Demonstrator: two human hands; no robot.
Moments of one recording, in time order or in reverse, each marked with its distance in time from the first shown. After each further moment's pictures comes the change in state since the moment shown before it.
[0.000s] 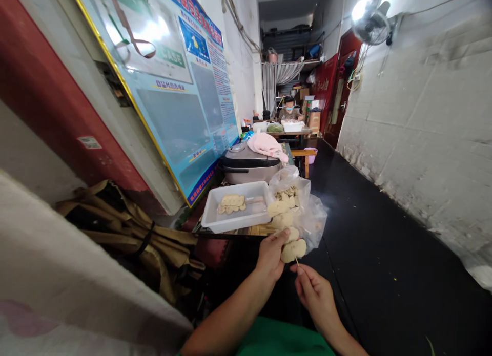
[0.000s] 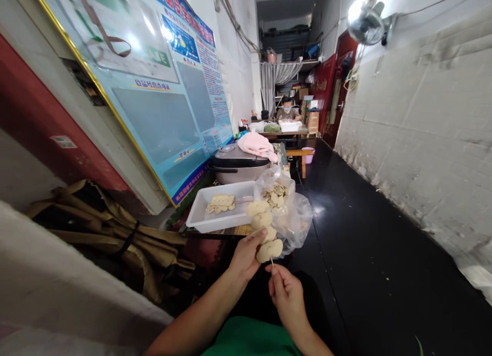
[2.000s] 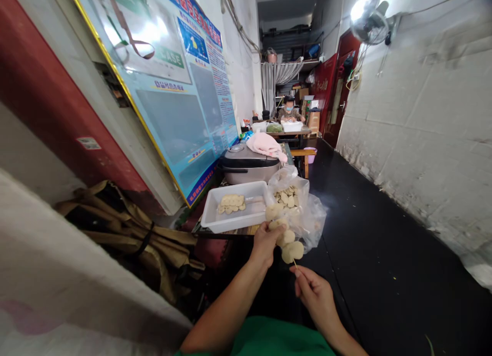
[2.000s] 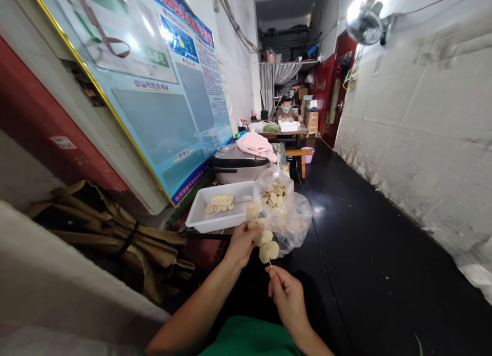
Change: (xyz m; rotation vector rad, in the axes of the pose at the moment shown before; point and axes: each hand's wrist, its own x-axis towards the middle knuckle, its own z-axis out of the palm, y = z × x) left_hand 0.024 0.013 -0.013 0.248 0.072 0.153; right_hand -0.001 0.009 -0.006 -0.089 0.000 -0.041
